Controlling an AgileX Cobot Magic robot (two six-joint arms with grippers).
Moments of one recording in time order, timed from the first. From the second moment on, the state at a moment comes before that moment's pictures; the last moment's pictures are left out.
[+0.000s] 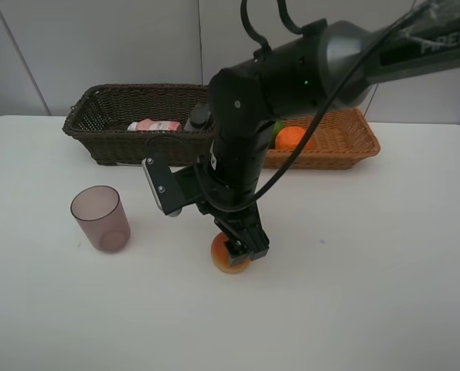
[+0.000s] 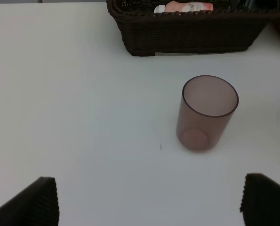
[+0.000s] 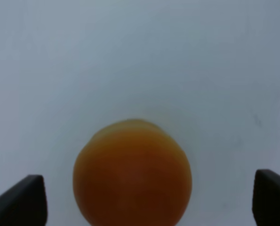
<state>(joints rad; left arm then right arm) -0.06 -0.01 -0.50 0.01 1.06 -0.07 0.85 2.00 -1.35 -0.03 0.89 -1.13</state>
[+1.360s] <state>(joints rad) -0.06 -0.01 -0.50 0.01 1.06 -0.07 0.84 2.09 -1.27 -0.03 0.80 -1.12</state>
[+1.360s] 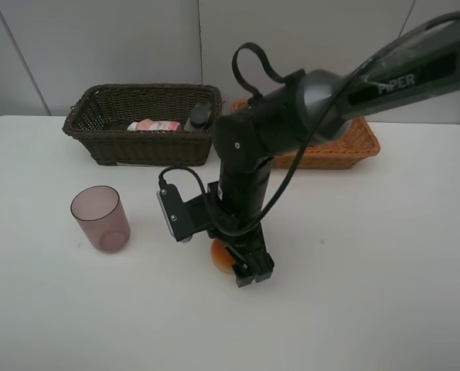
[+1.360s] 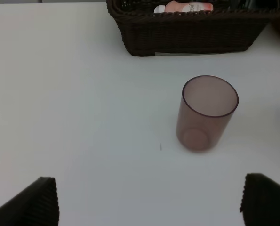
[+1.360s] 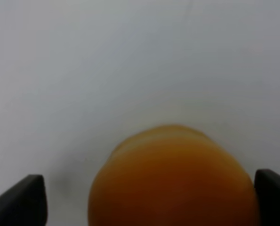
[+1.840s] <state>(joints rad) -0.06 -0.01 -0.50 0.01 1.06 -0.07 0.84 2.09 -1.26 -0.03 0.76 -1.12</state>
